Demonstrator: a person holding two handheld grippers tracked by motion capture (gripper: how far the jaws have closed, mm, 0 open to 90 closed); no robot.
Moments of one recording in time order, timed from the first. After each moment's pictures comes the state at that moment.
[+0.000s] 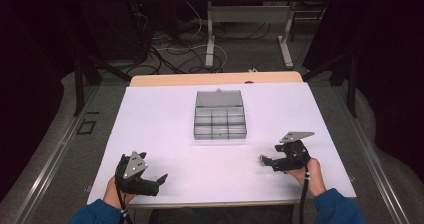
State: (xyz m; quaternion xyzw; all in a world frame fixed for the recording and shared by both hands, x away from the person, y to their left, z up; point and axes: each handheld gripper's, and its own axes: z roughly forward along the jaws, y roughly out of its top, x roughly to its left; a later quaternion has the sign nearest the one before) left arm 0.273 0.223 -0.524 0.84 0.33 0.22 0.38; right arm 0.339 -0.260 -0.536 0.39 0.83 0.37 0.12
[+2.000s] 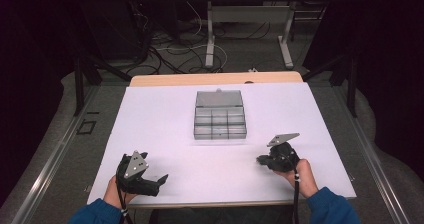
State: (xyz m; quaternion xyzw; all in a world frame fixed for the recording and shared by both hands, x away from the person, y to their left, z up) left arm 0.275 0.222 -0.526 0.84 0.32 0.22 0.38; right arm 0.332 -0.229 -0.534 0.38 0.86 0.33 0.09
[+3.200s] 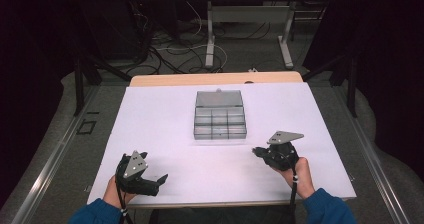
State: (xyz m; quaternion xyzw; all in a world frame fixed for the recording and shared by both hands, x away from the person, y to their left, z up) left arm 0.276 0.224 -0.525 0.84 0.32 0.22 0.38; right arm 0.322 -0.217 -0.508 0.36 0.82 0.41 0.16
